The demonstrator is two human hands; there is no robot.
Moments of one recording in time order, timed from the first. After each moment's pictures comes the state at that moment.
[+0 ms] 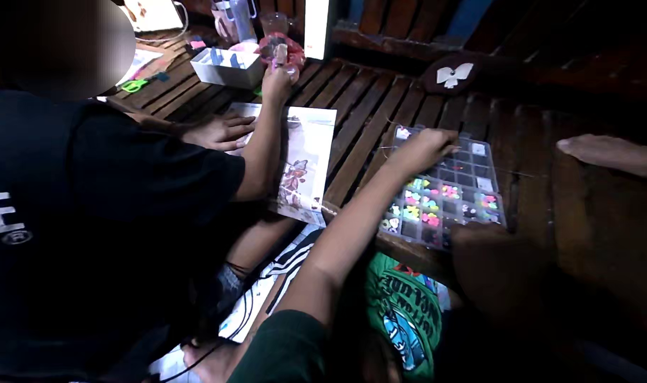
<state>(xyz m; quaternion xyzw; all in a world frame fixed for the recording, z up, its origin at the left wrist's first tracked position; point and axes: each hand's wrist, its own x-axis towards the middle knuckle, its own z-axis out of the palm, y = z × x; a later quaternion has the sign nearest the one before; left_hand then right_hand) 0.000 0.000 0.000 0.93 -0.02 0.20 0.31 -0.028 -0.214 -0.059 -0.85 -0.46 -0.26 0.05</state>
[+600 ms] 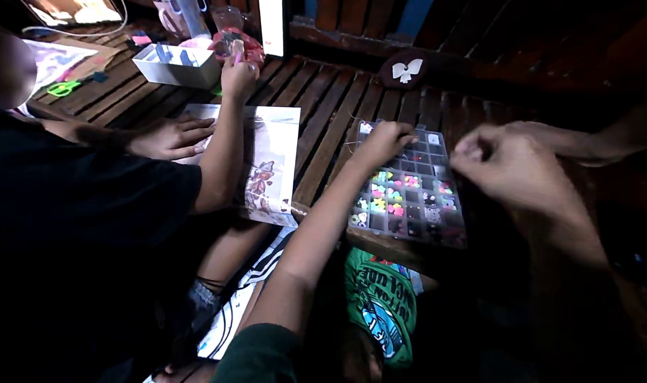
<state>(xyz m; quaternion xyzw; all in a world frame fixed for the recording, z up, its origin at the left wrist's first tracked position) -0.004 -0.001 -0.001 0.90 -0.01 0.22 0.37 0.035 -0.209 0.077 -0.87 -0.42 0.02 0.26</state>
